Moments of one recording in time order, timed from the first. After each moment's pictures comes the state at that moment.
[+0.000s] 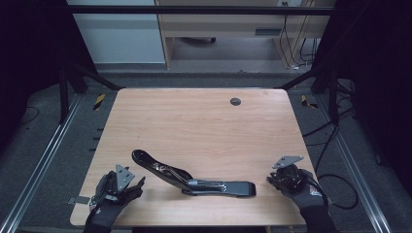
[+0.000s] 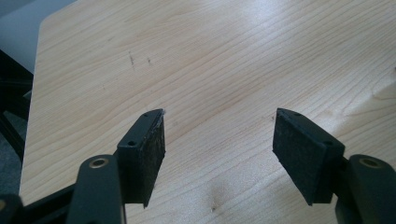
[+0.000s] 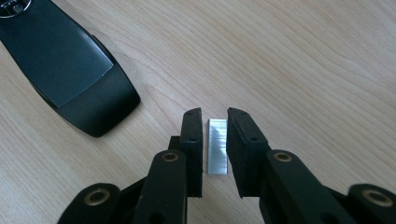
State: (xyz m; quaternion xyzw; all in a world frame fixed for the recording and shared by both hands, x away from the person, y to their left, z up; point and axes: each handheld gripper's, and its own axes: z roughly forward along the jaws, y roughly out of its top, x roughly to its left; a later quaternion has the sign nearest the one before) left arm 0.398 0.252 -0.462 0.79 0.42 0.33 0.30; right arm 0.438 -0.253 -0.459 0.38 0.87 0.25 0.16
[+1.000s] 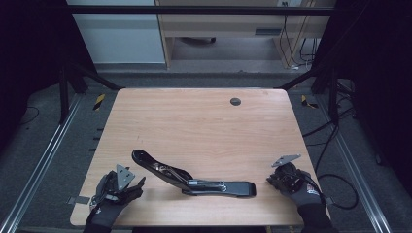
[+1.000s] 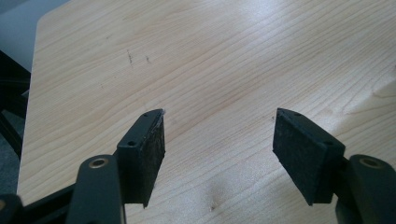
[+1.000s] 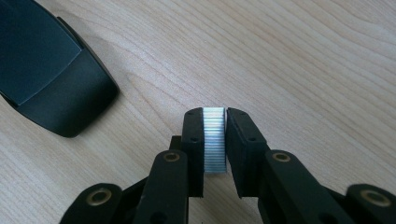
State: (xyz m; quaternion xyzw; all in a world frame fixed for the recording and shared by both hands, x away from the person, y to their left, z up) left arm 0.399 0.252 -0.463 0.80 0.42 0.33 0.29; right arm 0.447 -0.257 -0.476 0.42 0.87 0.23 0.13
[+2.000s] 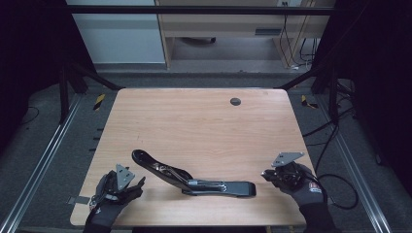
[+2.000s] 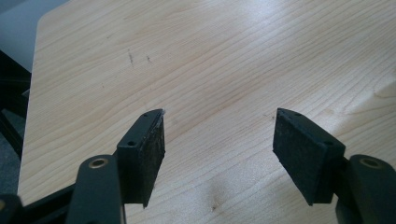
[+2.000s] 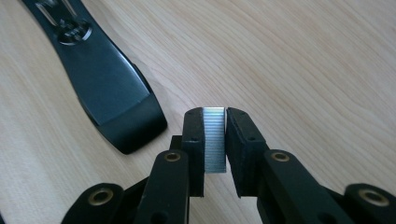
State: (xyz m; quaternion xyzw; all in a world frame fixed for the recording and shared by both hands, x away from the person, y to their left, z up) left arm 0.399 0.253 -0.462 0.79 0.42 0.33 0.30; right arm 0.441 -0.248 -0.443 0.32 0.89 0.30 0.14
